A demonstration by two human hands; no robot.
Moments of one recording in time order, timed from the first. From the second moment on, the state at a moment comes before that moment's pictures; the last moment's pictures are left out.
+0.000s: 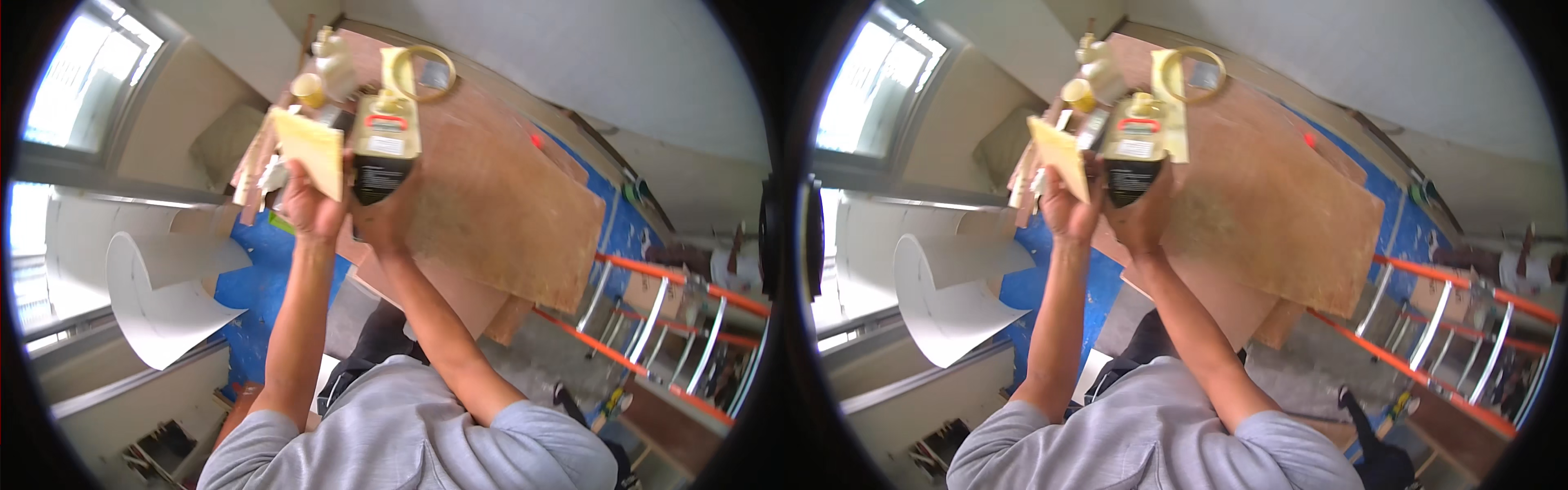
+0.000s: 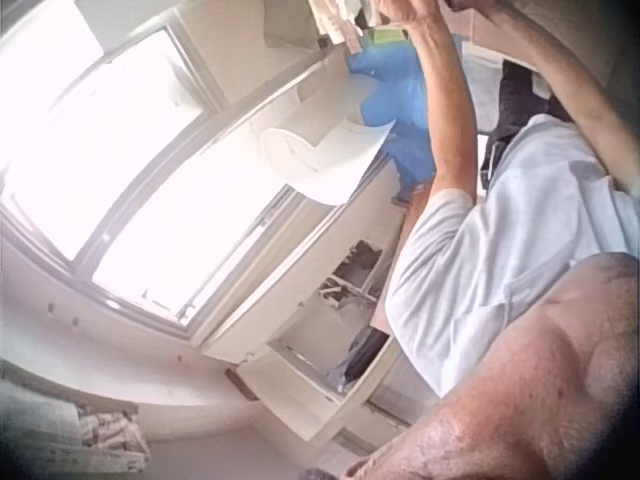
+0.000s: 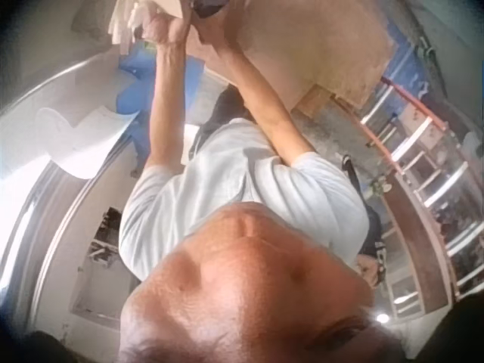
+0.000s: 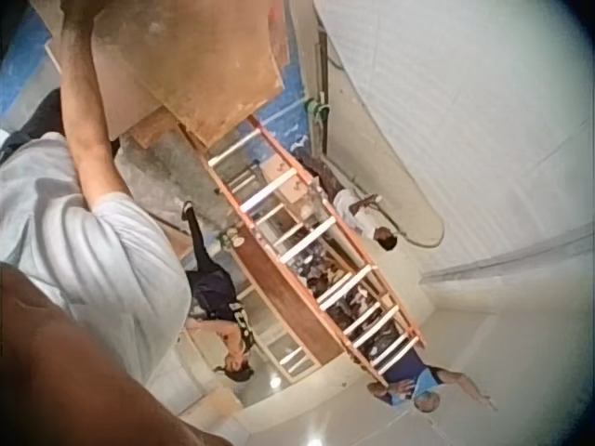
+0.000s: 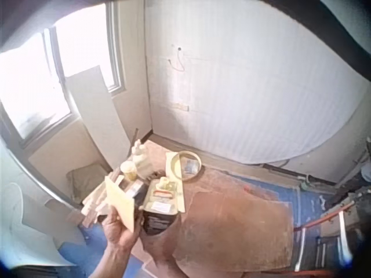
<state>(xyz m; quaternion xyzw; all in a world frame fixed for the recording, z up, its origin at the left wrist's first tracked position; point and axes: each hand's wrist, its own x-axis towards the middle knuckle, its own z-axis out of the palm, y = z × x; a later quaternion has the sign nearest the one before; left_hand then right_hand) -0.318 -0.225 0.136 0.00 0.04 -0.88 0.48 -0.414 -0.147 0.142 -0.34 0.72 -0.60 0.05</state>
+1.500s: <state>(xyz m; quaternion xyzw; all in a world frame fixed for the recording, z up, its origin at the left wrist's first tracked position) -0.185 -0.170 0.081 0.47 -0.24 -0.76 0.37 -0.693 -0.055 0.277 -0.63 0.76 -0.08 0.13</state>
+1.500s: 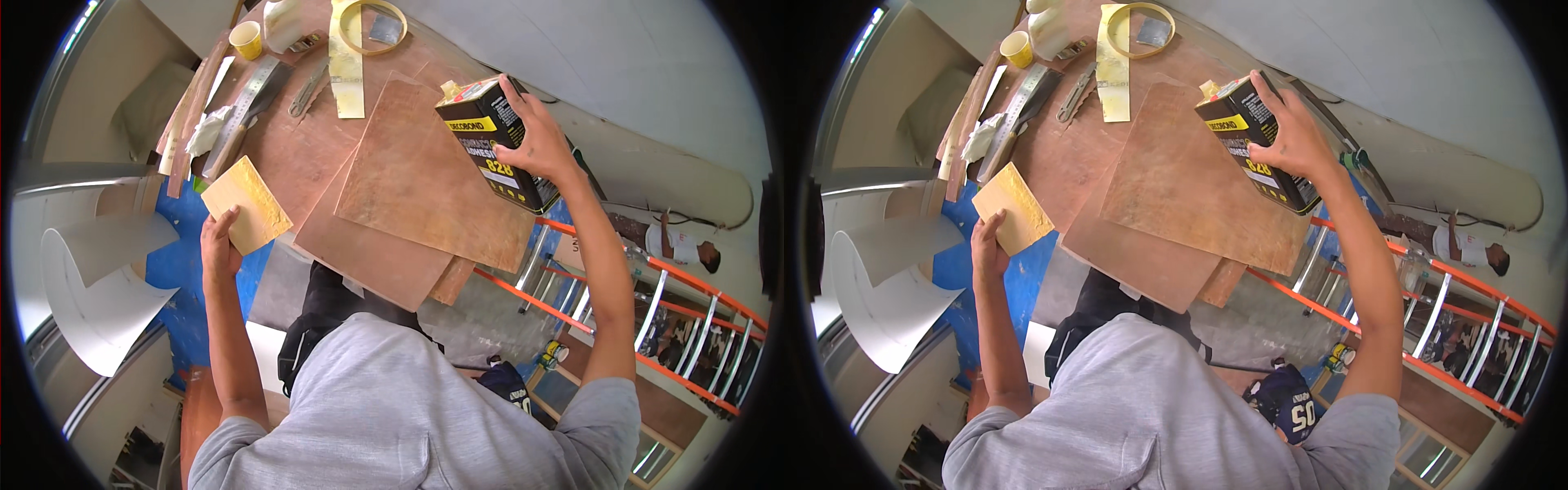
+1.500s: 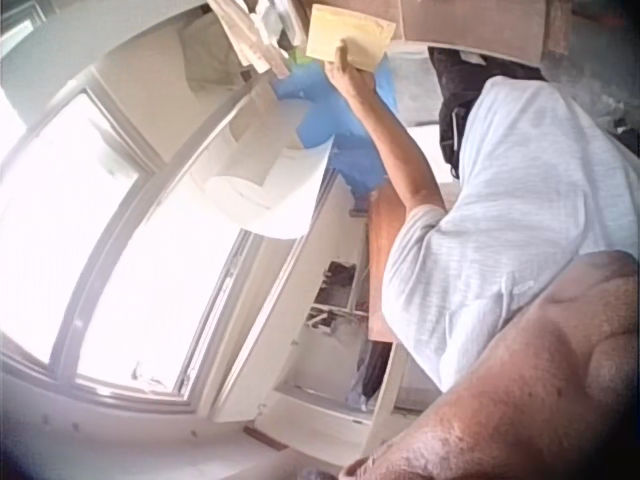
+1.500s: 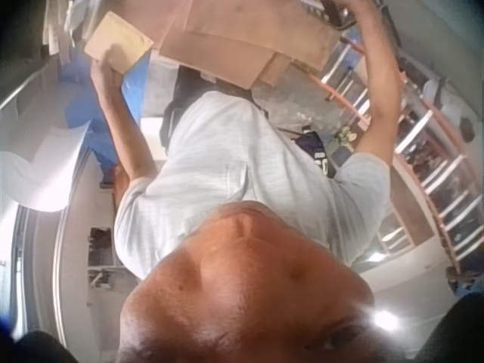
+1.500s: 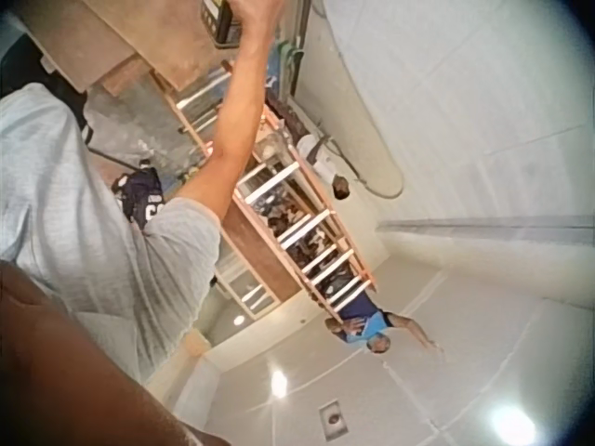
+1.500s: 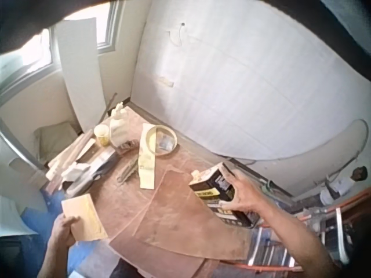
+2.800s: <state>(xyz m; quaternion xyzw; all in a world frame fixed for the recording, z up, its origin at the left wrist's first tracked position) -0.141 -0.151 0.070 0.50 -0.21 -0.74 0.41 -0.691 -0.140 0.254 -0.69 0.71 -0.01 0.14</state>
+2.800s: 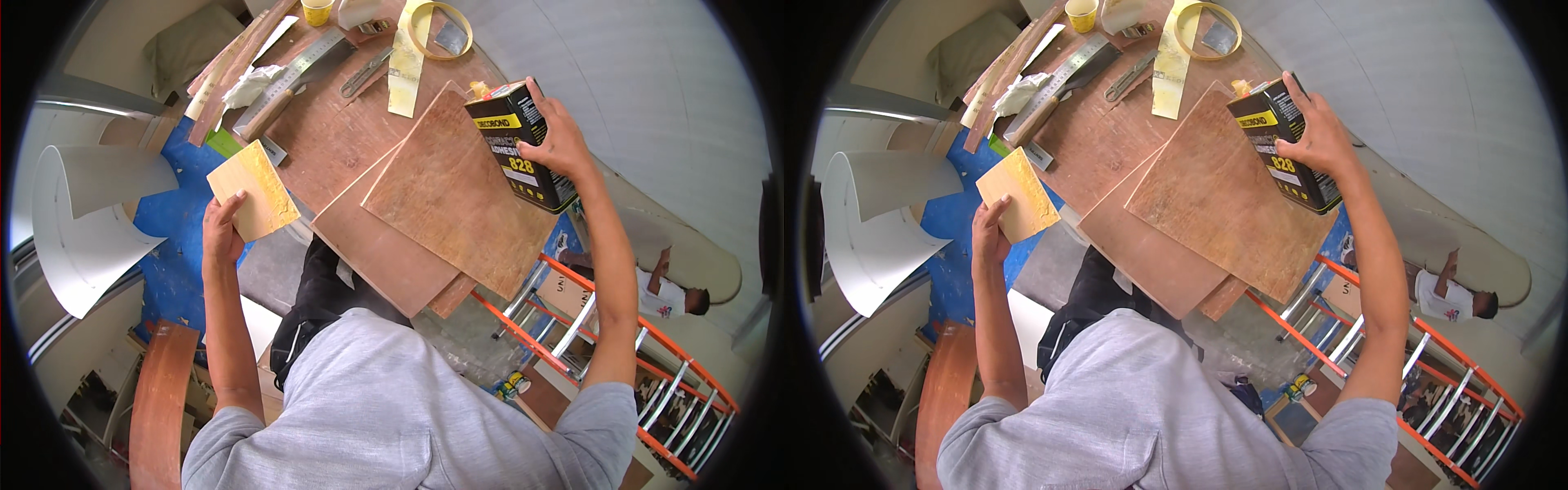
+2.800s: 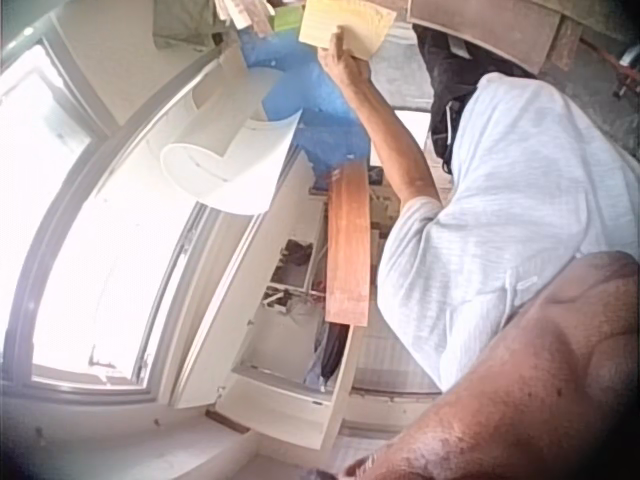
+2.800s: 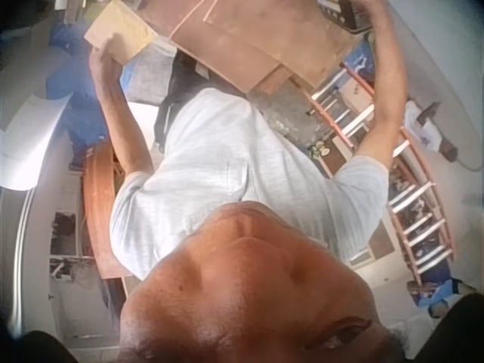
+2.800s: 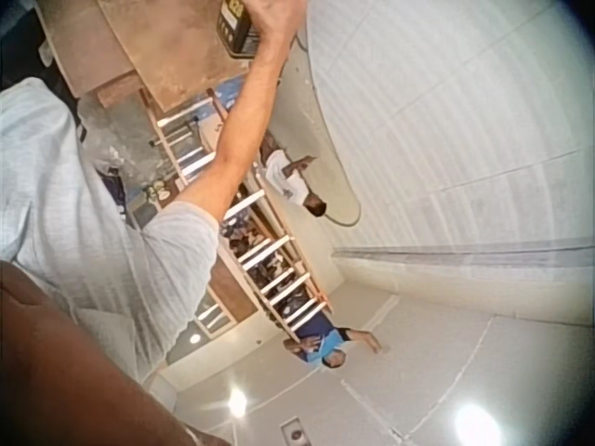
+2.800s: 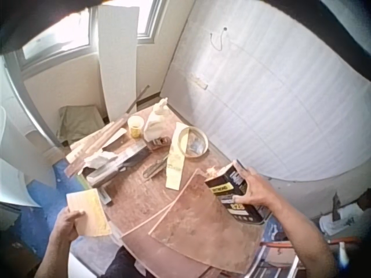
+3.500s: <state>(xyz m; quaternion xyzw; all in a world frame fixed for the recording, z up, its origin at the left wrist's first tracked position) -0.176 -0.140 0.090 0.46 -0.24 -0.77 0.38 -0.719 -0.073 0.268 -0.64 0.75 -0.09 0.12</state>
